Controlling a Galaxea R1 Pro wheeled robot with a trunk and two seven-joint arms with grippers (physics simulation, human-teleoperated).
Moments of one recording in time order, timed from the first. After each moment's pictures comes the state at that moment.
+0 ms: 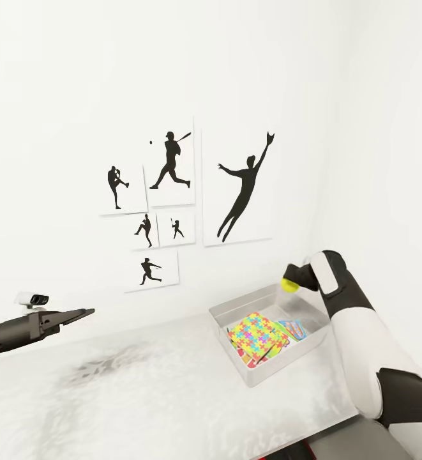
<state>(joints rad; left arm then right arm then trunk) -0.45 0.46 0.35 -1.26 0.28 0.96 -1.57 -1.04 -0.05 -0.15 -0.79 -0.54 0.95 -0.44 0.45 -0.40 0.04</state>
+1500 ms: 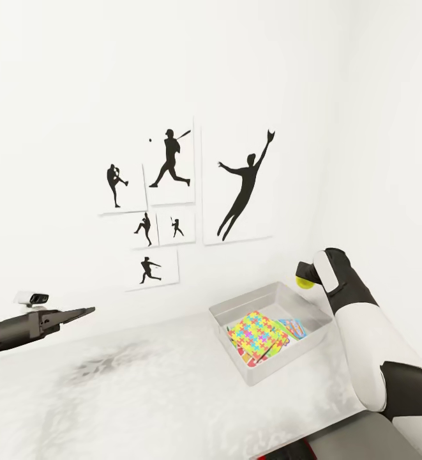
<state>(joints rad) -0.45 0.46 0.35 -1.29 0.28 0.96 -1.57 -1.07 -0.07 -0.15 -0.75 -0.39 0.88 -0.46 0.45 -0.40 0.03</state>
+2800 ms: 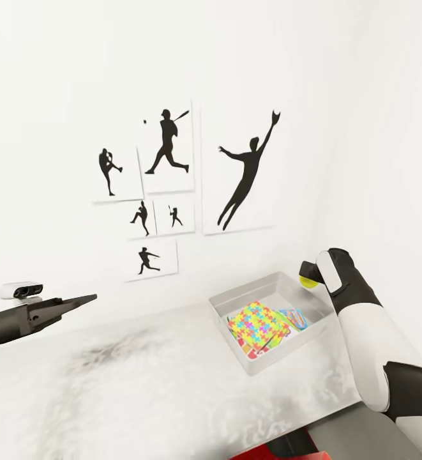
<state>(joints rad) -0.44 0.44 0.36 -1.43 0.40 0.96 -1.57 -1.07 -0.09 -0.15 -0.75 -0.39 0.86 -0.46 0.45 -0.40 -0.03</state>
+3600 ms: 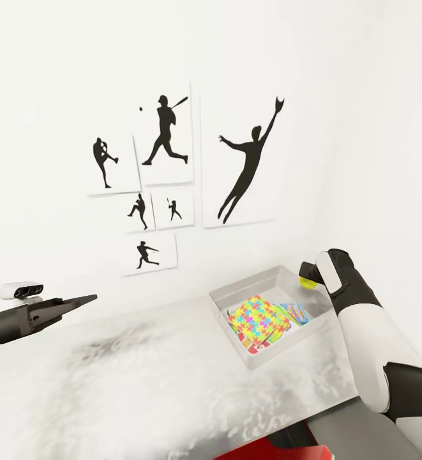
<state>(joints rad) -0.44 0.44 0.36 -1.43 0.40 0.96 -1.57 -1.06 -0.09 -0.15 -0.75 -0.39 0.86 -0.46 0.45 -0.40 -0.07</state>
